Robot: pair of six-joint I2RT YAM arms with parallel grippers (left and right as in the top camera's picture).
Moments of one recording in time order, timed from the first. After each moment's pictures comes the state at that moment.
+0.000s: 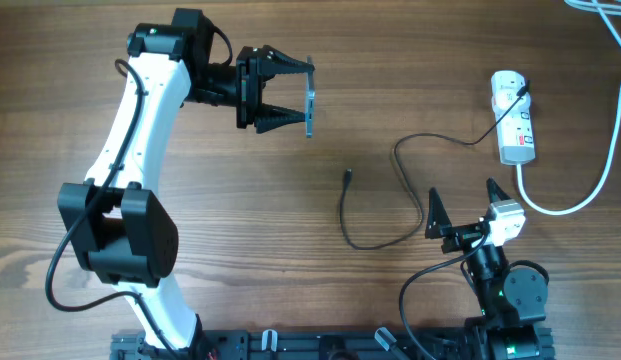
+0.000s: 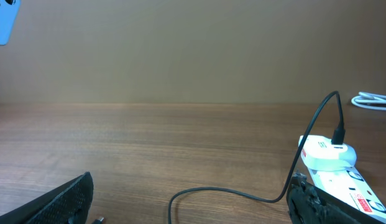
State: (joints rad) left arm -0.12 1.97 1.81 -1.43 1.52 -0.65; right arm 0.11 0.02 0.01 0.00 -0.08 0.07
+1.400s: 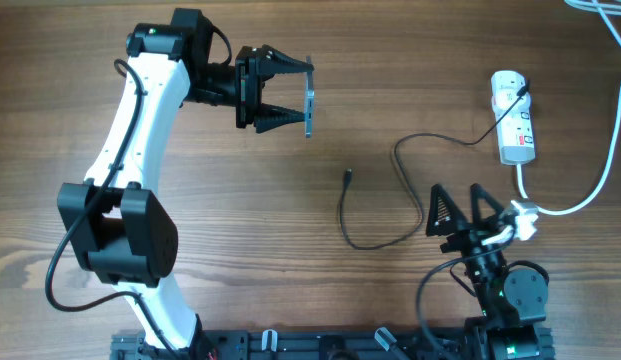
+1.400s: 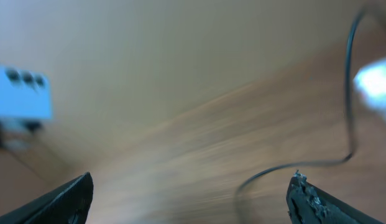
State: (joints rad) left arm -0.12 1.97 1.81 -1.43 1.52 -0.65; right arm 0.11 0.02 0.01 0.00 -0.14 0.66
